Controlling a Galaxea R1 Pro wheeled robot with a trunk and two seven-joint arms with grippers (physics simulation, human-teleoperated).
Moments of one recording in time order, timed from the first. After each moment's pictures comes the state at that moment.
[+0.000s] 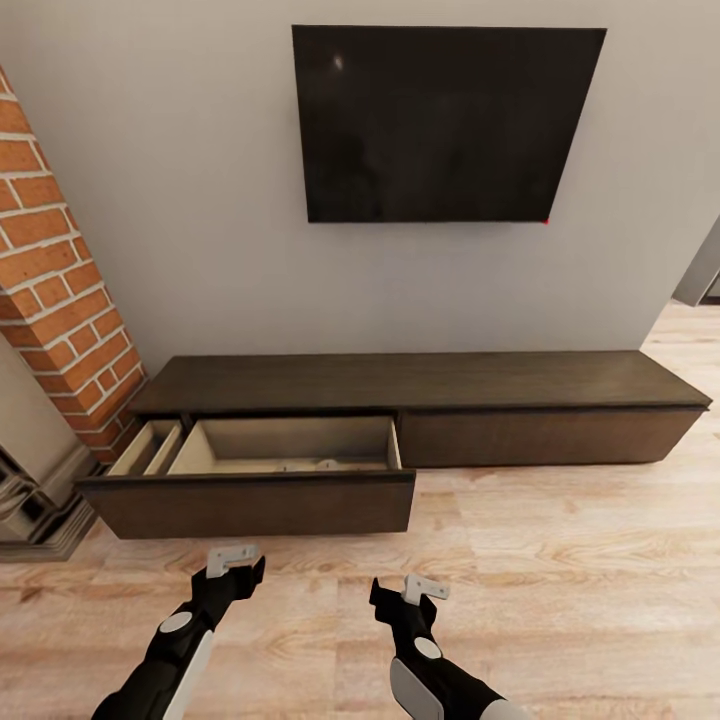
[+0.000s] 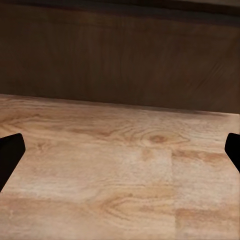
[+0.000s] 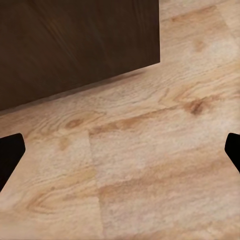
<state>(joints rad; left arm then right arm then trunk) -0.28 0.02 -0.02 -1.05 0.14 0.22 0.06 -0.55 0.17 0.79 -0.39 -0.87 -0.29 -0.37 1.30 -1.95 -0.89</state>
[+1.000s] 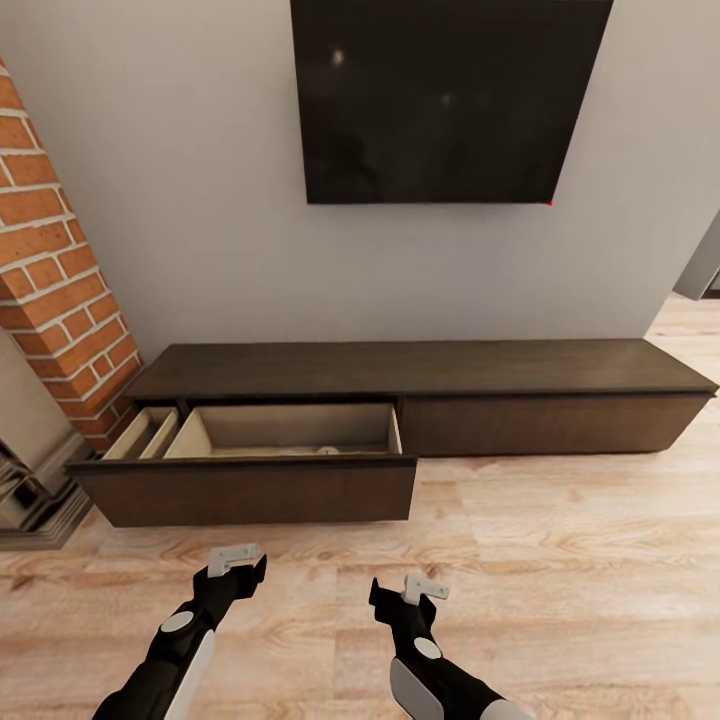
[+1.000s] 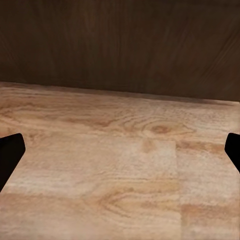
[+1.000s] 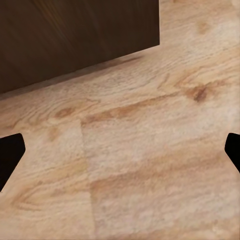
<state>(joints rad) -0.28 0.01 -0.02 -1.05 0.14 0.21 0.06 -0.55 0.17 0.79 -0.39 -0.87 -0.29 -0.37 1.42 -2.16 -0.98</state>
